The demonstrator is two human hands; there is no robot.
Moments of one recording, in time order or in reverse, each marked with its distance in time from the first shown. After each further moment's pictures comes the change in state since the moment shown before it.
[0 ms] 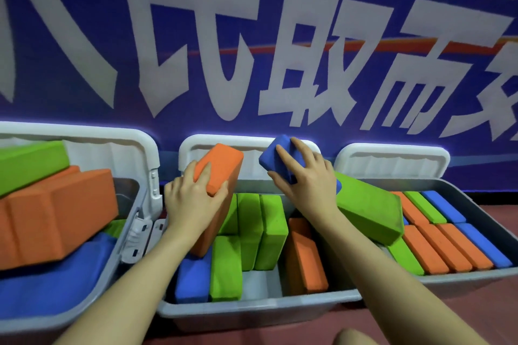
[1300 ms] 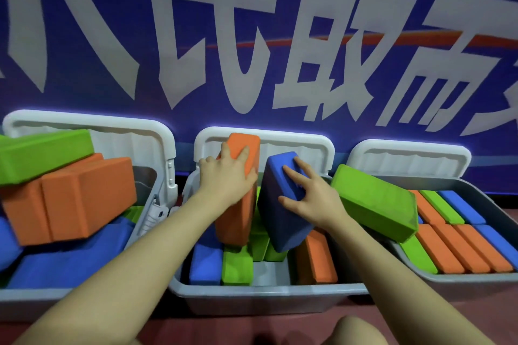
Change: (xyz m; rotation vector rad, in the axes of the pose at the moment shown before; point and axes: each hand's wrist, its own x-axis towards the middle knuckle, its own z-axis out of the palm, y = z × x) left_hand 0.022 0.039 -0.029 0.348 -0.380 0.084; right_hand -0.030 -0.004 -0.009 0.303 -0.697 0.255
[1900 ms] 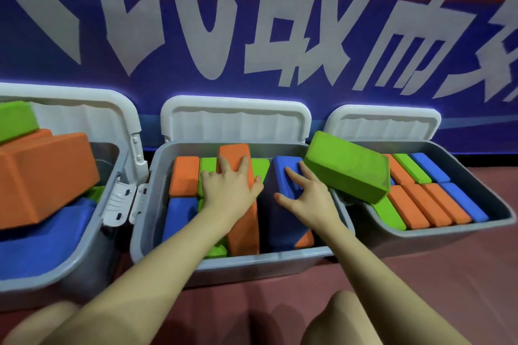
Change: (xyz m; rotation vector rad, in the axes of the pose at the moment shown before) left_hand -0.039 0.069 0.063 -0.030 -0.103 0.003; right_hand -0.054 0.042 0.032 0.213 0.068 0.281
